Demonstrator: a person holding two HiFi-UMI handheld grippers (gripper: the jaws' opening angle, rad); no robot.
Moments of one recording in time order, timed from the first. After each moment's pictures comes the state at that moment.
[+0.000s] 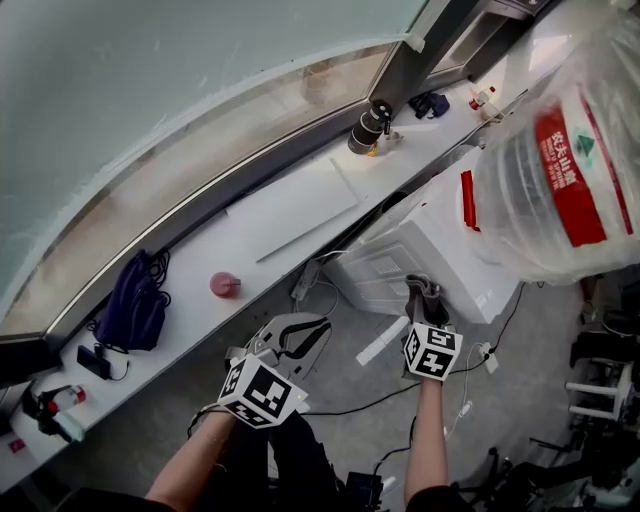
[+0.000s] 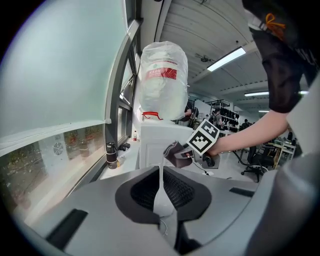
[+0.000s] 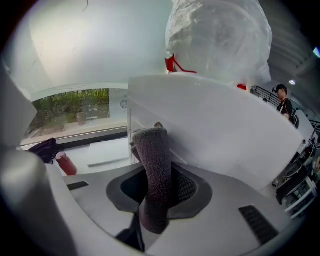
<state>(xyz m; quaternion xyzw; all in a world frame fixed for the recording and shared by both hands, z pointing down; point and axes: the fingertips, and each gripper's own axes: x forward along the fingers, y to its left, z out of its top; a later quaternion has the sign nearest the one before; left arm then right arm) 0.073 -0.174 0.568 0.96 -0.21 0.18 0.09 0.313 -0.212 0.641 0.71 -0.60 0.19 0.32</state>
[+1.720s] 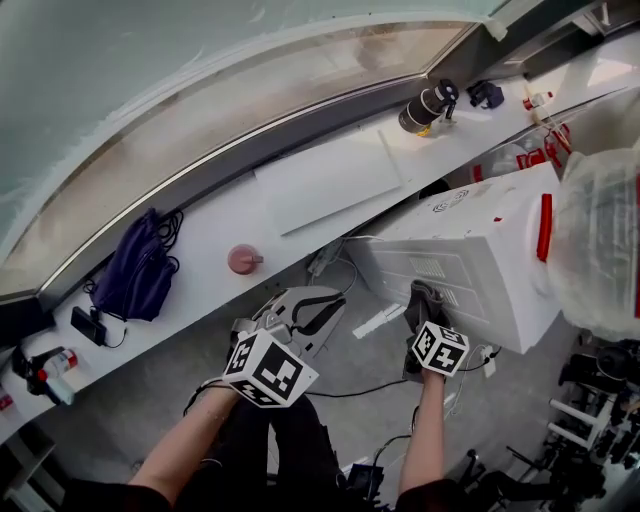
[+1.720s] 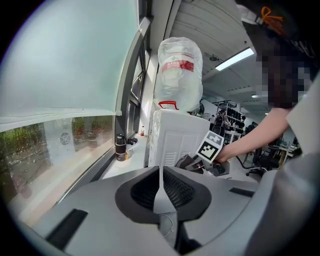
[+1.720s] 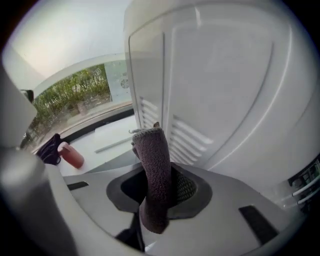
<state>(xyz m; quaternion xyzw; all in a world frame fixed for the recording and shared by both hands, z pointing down) 0.035 -0.227 0.636 0.95 -0.23 0.19 0.11 0.289 -0.211 0.776 0.65 -0.59 0.32 0.34</state>
